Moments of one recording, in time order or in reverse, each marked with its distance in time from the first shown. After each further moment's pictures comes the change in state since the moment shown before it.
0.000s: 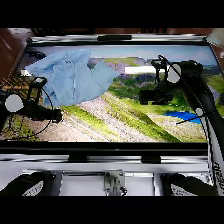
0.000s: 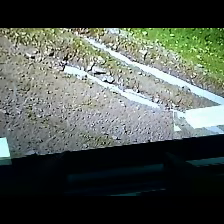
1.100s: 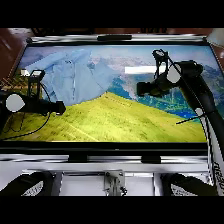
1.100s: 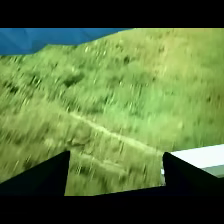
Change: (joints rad) left arm 0.000 -0.006 -0.002 -0.039 0.216 -0.015; right arm 0.000 -0.001 0.000 0.016 -0.221 0.007
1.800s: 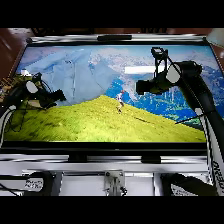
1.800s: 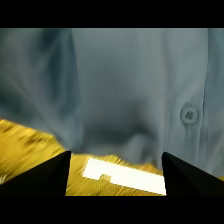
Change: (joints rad) left arm 0.251 -0.551 0.183 -0.172 0.245 -0.176; right arm 0.000 -0.005 0.000 -0.003 -0.045 -0.075
